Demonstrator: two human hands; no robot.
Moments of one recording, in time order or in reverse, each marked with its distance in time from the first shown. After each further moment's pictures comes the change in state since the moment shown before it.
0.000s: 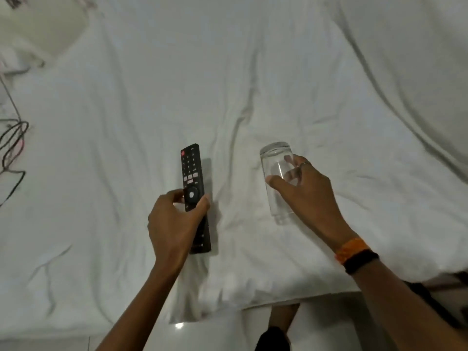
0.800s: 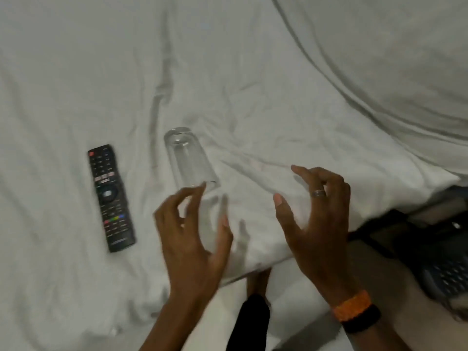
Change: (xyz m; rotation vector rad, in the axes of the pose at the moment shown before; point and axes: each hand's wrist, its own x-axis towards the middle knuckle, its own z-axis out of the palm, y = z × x) left_hand -0.113 0.054 0.065 -0.008 -0.129 0.627; right_hand -0.095 0.081 -0.065 -0.294 0.508 -0.159
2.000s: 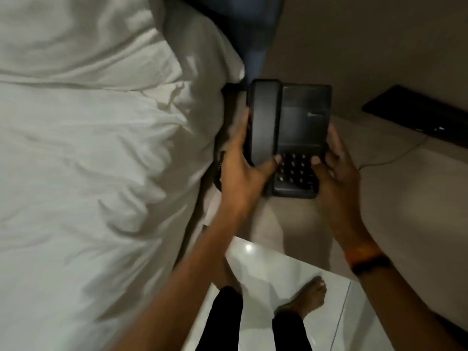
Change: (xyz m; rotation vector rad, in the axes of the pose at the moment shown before) left_hand -0.093 0.224 0.237 -0.824 -1.082 0.048; right_hand -0.136 0.229 -0.156 0.450 0.601 0.780
